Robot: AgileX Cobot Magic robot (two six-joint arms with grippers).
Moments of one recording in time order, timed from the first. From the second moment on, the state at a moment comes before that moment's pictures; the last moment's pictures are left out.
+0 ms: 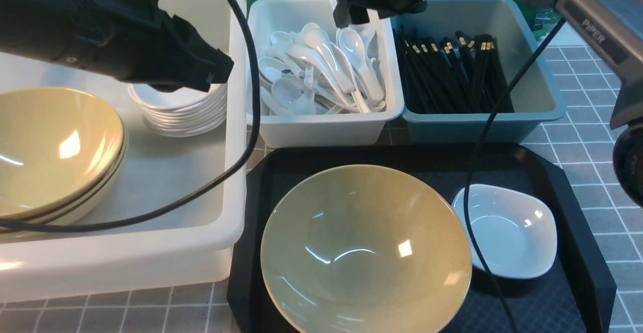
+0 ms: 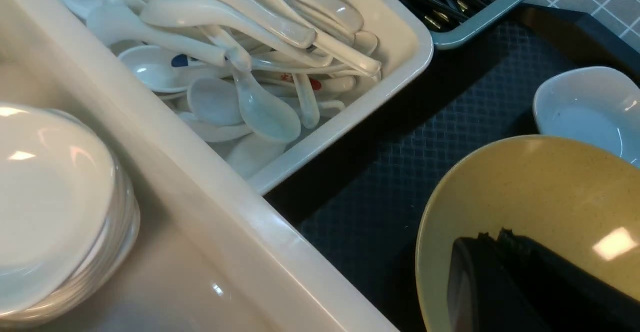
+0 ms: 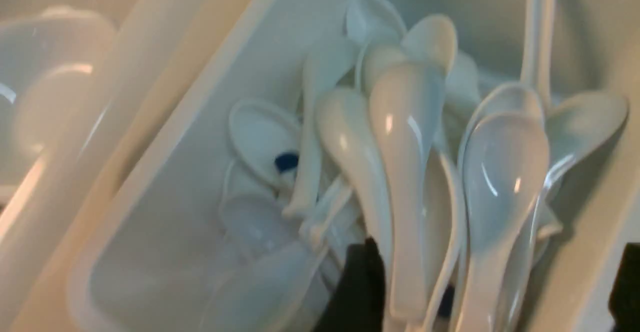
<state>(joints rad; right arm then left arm) 0.37 2.30 -2.44 0.23 1.05 -0.08 -0.21 1.30 -1.25 -0.56 0.89 0.65</state>
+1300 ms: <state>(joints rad) 0.38 1.33 -1.31 0.21 1.21 -0.31 -0.61 2.00 -1.60 -0.15 1.09 0.51</state>
